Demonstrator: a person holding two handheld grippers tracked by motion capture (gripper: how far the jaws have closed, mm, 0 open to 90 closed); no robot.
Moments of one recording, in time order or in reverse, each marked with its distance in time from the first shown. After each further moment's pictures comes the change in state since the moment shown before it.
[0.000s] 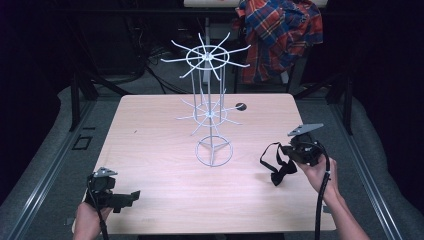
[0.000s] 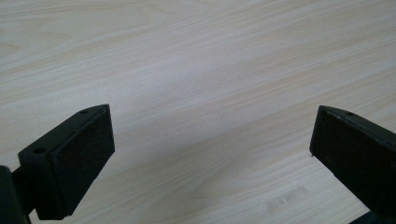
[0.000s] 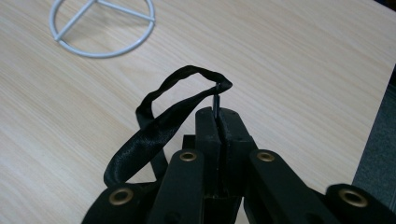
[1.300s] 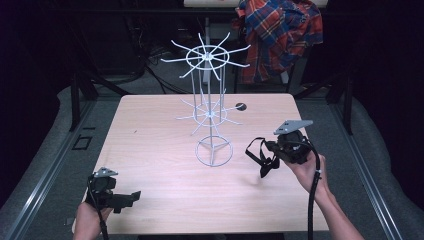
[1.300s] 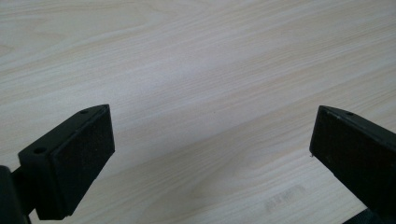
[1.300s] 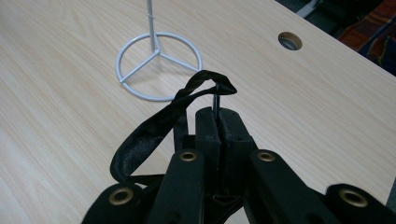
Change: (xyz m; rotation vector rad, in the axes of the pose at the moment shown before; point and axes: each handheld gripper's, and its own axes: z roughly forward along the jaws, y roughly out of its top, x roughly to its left) left arm -0.001 0.000 0.000 0.004 -0.008 0.008; right arm 0.043 0.035 -0.023 -0.099 0.057 -0.113
